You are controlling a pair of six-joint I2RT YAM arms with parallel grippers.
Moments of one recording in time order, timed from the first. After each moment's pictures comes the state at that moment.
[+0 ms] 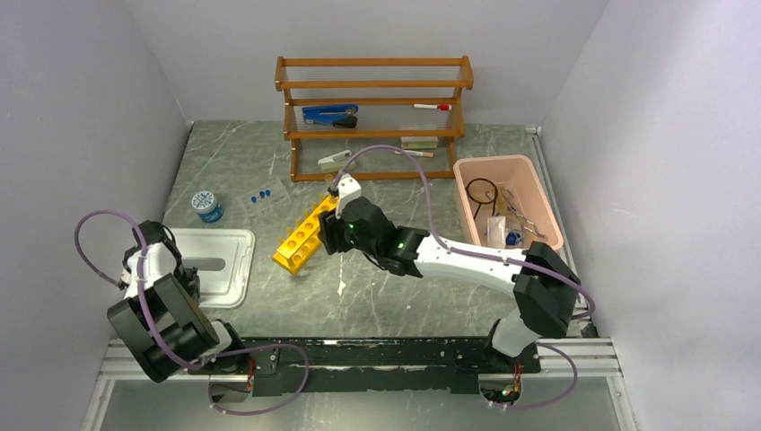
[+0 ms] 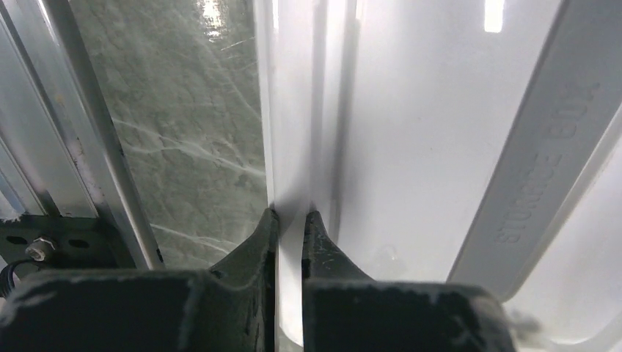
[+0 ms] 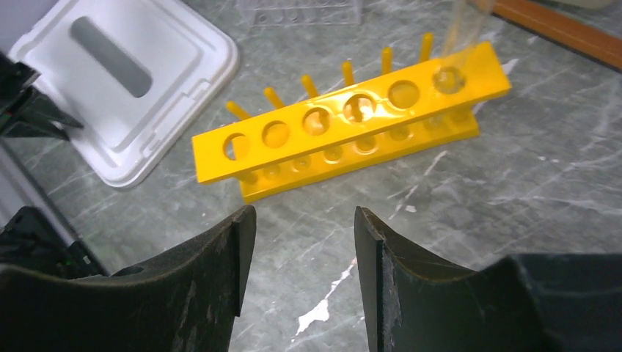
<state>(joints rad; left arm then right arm) 0.63 1.27 0.64 -0.81 -0.28 -0.93 1.06 1.57 1.07 0.06 0.24 0.32</state>
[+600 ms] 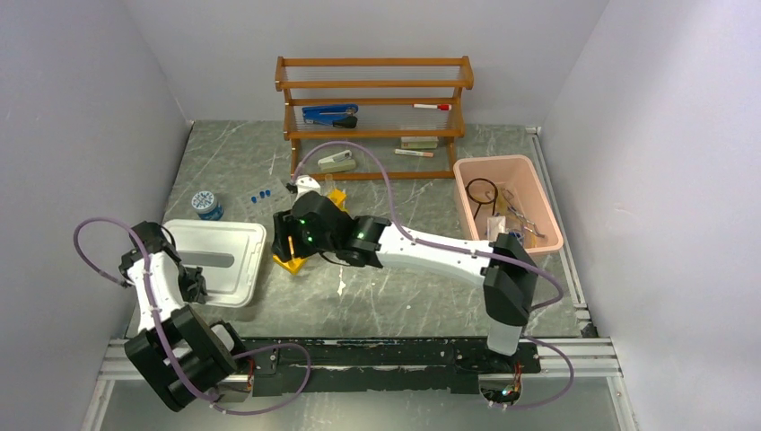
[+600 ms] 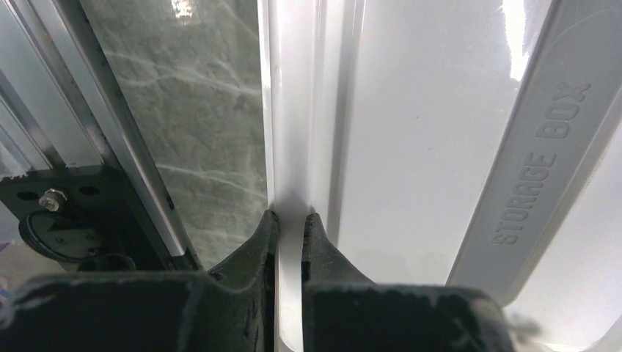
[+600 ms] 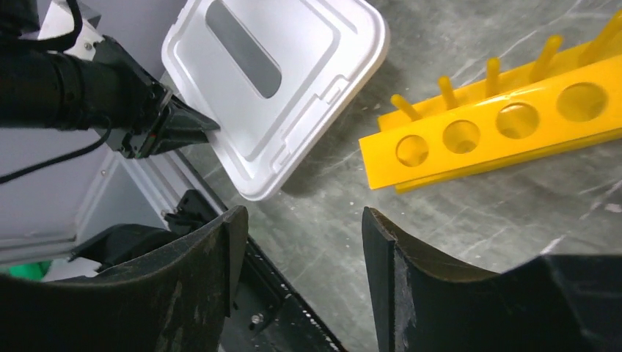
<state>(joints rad) 0.64 1.09 0.67 -0.95 -0.16 -0.87 1.17 1.77 1.46 -0.21 0.11 0.59</state>
